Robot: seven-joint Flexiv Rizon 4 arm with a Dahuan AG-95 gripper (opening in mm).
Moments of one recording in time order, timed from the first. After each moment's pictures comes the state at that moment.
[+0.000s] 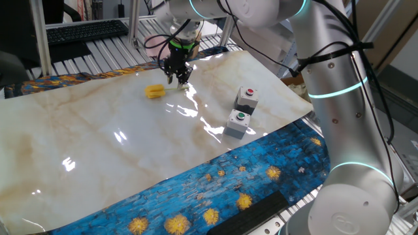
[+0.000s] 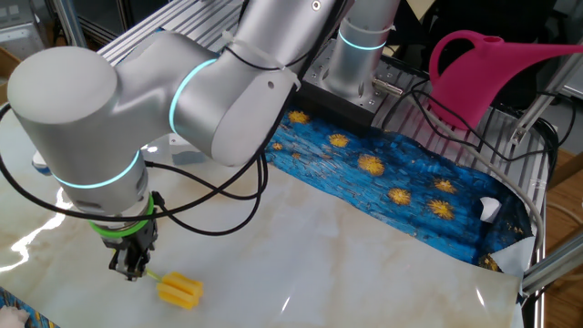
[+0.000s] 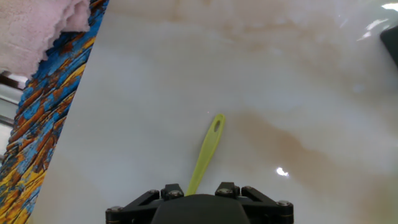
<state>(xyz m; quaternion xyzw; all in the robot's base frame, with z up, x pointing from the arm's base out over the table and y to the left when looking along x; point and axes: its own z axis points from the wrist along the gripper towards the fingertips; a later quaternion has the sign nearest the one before) 0.732 -0.091 0.034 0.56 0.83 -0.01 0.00</state>
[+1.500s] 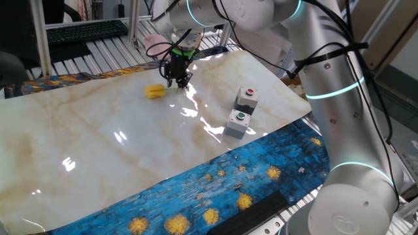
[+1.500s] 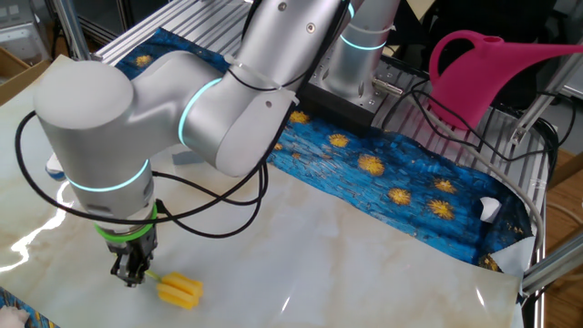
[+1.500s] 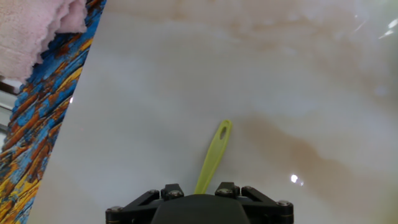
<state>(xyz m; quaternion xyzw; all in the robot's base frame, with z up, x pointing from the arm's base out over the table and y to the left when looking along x) 0.736 -0.096 0.008 0.56 0.83 0.01 0.02</state>
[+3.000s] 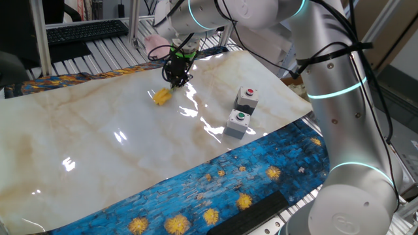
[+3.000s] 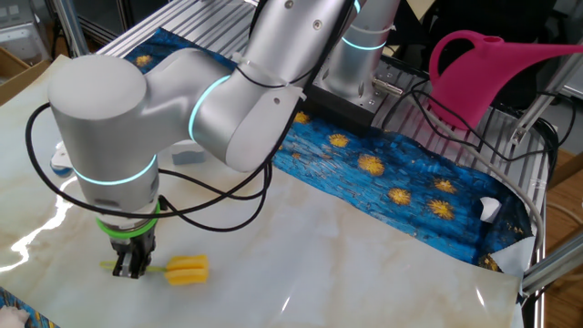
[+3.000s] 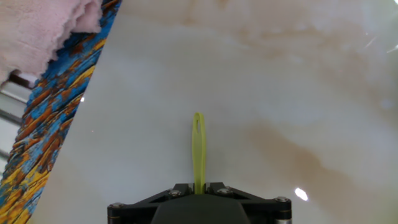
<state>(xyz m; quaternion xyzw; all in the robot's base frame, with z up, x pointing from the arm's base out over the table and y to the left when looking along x) 0.739 -0.097 0.022 0.52 0.85 0.01 0.04</state>
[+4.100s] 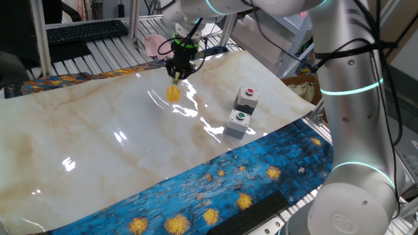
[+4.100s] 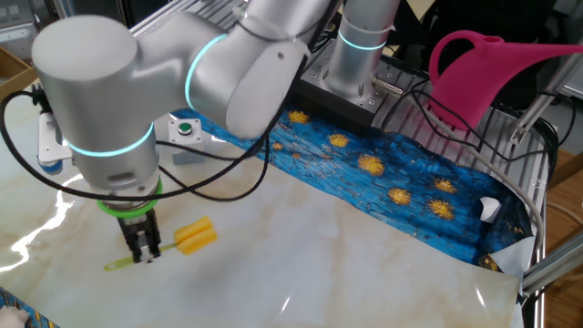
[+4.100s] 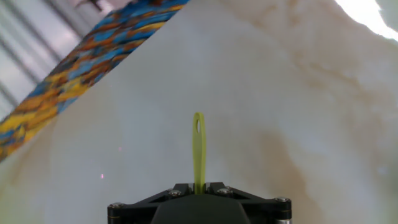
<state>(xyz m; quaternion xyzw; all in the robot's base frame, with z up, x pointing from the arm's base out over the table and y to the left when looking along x) 0.717 -0.079 0.059 0.26 0.96 0.02 0.02</state>
